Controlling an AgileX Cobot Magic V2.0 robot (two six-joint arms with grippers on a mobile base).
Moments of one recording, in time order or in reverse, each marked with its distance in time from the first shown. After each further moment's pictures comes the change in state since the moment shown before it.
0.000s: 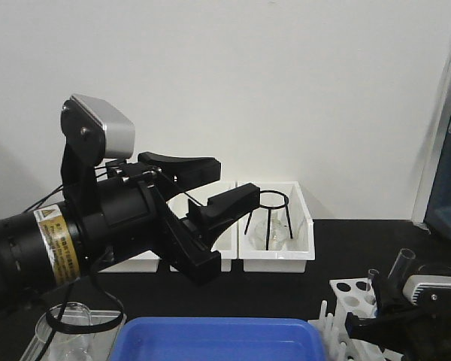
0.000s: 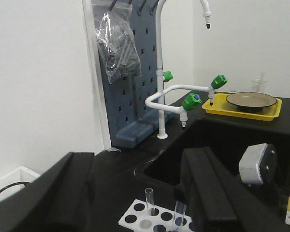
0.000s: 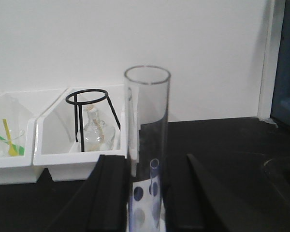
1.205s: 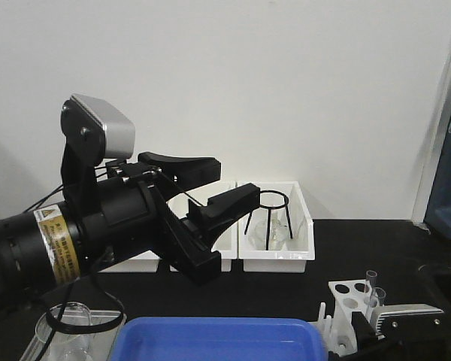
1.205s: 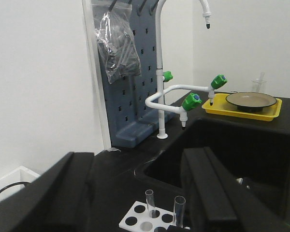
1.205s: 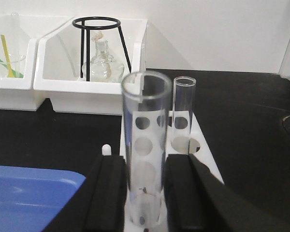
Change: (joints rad) left arm 0.000 0.000 0.000 0.000 0.000 0.001; right arm 0.000 0.180 0.007 -0.085 -0.005 0.014
